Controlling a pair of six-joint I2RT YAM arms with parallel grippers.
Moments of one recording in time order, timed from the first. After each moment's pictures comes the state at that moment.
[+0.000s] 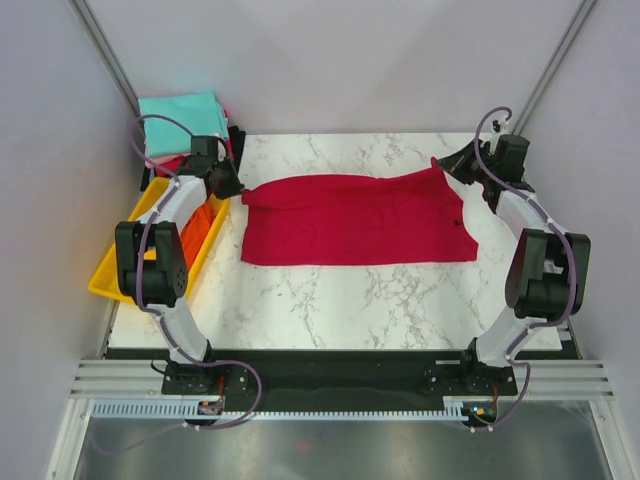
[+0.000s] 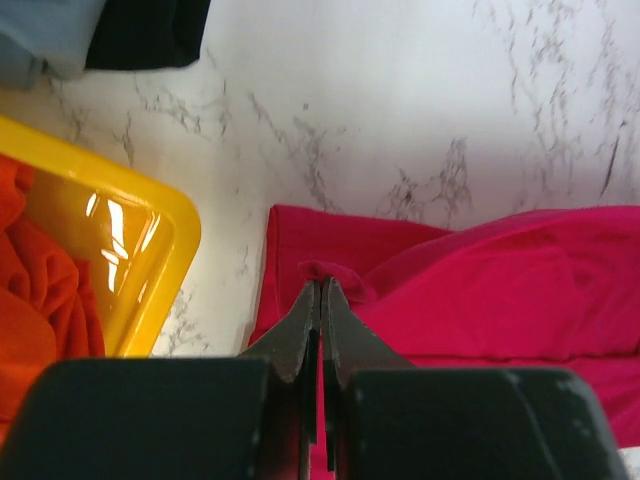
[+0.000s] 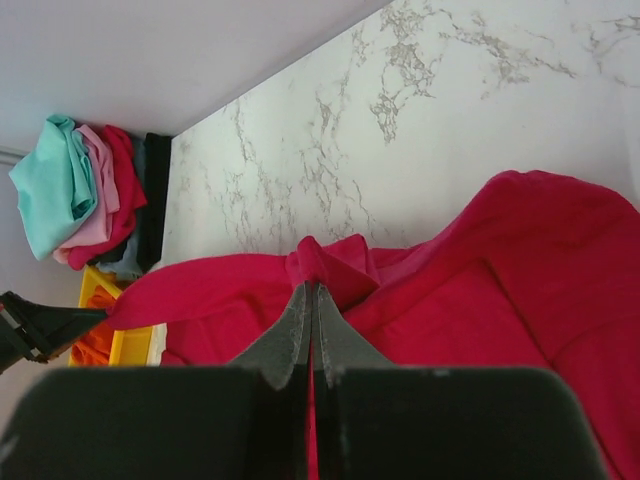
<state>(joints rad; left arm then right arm) -0.04 1.85 1.43 -0.39 0.12 -0.39 -0.15 1.75 1.23 0.12 -0.53 0.63</state>
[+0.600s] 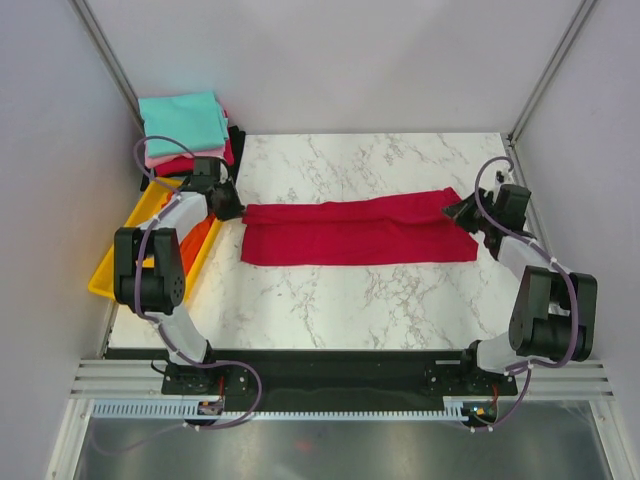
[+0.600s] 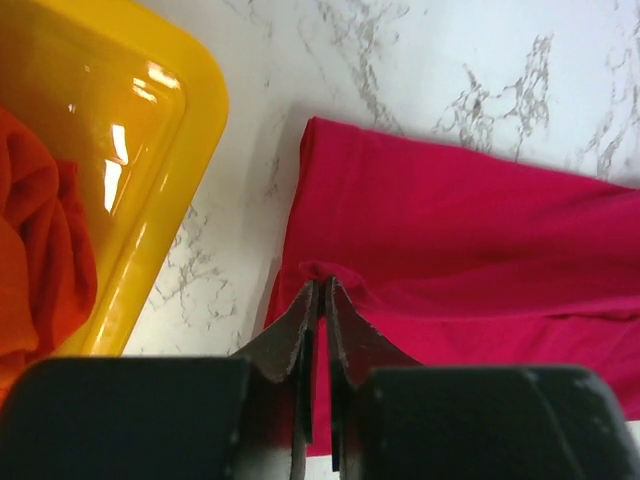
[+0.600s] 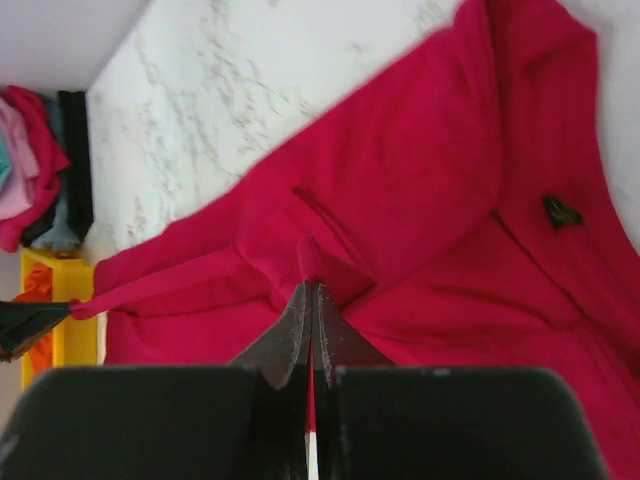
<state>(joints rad) -0.04 1.78 1.23 -0.35 0.12 -0.39 -0.20 1.48 0.79 0.16 -0.48 0.61</state>
